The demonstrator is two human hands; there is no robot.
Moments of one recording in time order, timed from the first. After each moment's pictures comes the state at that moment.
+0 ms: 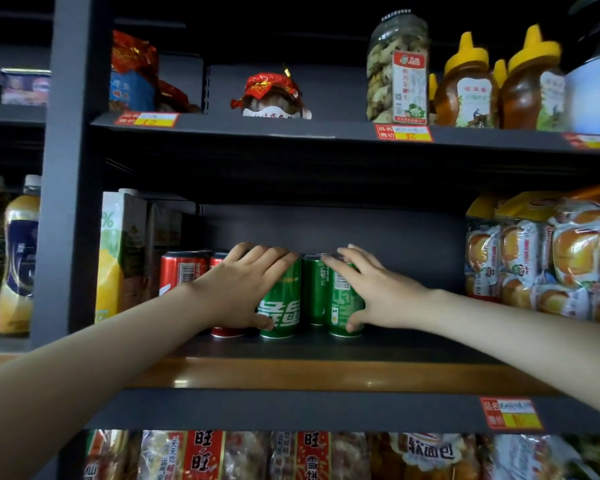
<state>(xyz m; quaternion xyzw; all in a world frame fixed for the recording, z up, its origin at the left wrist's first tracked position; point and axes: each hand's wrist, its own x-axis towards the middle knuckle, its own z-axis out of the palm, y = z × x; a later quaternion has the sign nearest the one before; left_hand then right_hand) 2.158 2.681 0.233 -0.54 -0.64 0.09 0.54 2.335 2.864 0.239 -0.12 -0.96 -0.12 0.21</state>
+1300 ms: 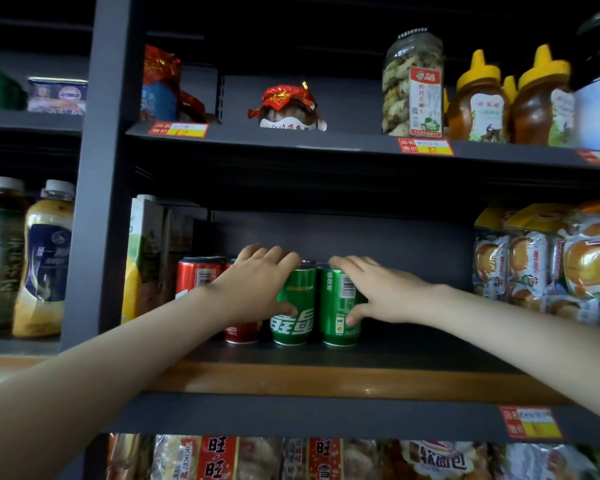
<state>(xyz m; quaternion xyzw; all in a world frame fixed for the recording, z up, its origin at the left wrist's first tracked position) 2.179 2.676 0.247 -0.55 -0.75 -0.02 0.38 2.327 2.841 0.257 -0.12 -0.96 -0.15 0.20</state>
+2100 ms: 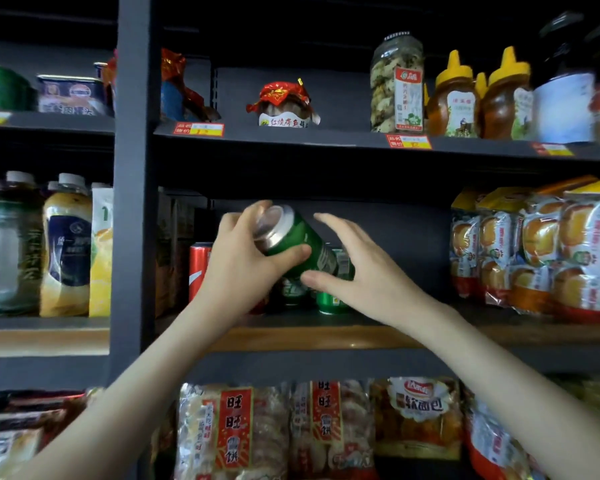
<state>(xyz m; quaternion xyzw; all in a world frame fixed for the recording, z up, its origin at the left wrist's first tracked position) 2.245 2.607 0.230 -0.48 -0.62 -0.57 0.25 2.373 2.726 0.229 -0.04 -0.90 0.12 0.42</state>
